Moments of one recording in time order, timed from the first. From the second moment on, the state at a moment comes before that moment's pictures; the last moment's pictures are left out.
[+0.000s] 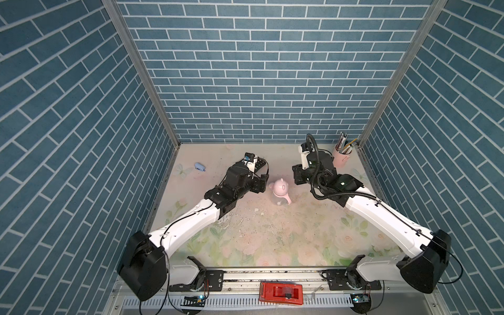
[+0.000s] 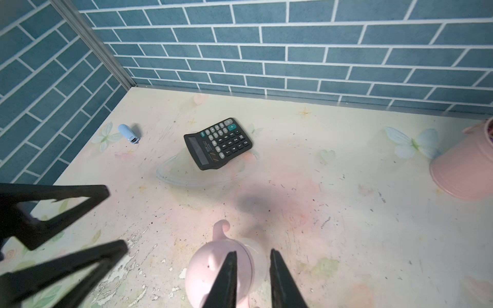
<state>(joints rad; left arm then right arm) -0.61 1.25 0.92 -0.08 -0.05 -0.25 0.70 1.31 1.26 -0.52 0.20 0.30</state>
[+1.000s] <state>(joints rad) -0.08 1.45 0.39 0.61 -0.28 0.05 0.01 1.36 0.40 0.40 0.34 0.11</state>
